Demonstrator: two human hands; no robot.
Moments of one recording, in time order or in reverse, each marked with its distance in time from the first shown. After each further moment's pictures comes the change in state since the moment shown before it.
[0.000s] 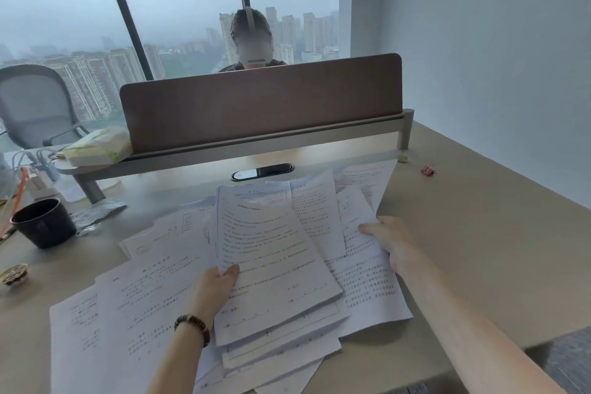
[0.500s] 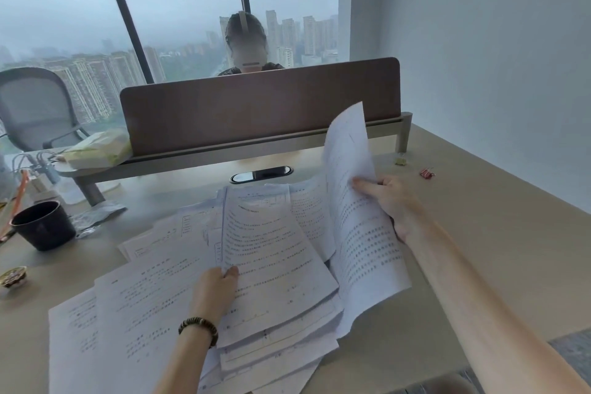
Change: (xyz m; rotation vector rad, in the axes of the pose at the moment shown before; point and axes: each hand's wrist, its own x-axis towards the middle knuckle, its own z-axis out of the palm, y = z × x) left_hand -0.009 0.014 0.014 0.186 0.152 0.066; right_hand -0.051 -0.081 -0.004 0.148 -0.191 -0.236
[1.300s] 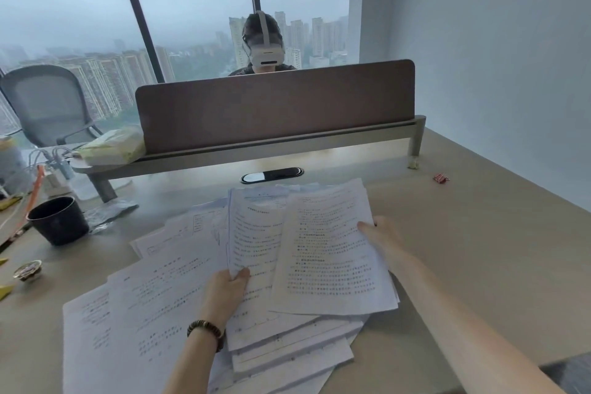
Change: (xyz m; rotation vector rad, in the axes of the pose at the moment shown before) left_hand 0.008 -0.013 -0.005 -0.128 -0.083 -0.025; right_hand 0.050 0.094 0.009 -0.393 0.147 0.185
